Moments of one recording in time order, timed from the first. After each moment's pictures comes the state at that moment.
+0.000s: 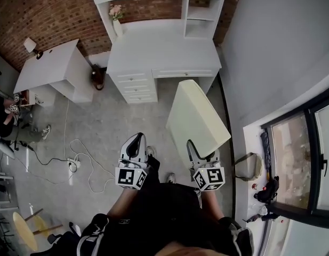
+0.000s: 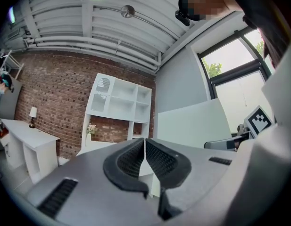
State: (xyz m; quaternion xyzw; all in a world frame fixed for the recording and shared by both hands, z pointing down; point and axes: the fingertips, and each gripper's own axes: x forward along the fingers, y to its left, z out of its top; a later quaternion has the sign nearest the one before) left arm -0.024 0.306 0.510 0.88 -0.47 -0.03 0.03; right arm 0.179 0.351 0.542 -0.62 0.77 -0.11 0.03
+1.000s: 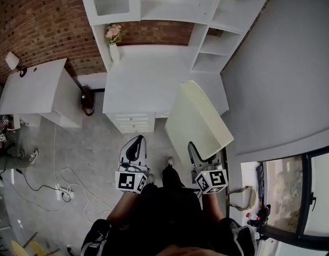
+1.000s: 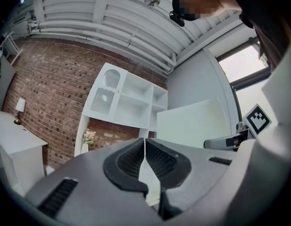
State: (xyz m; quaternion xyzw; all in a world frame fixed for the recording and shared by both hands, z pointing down) left arm -0.069 -0.047 0.489 0.88 -0.46 -0.07 0.04; right arm 0.136 -0.002 0.496 -0.63 0.78 -0.07 0.00
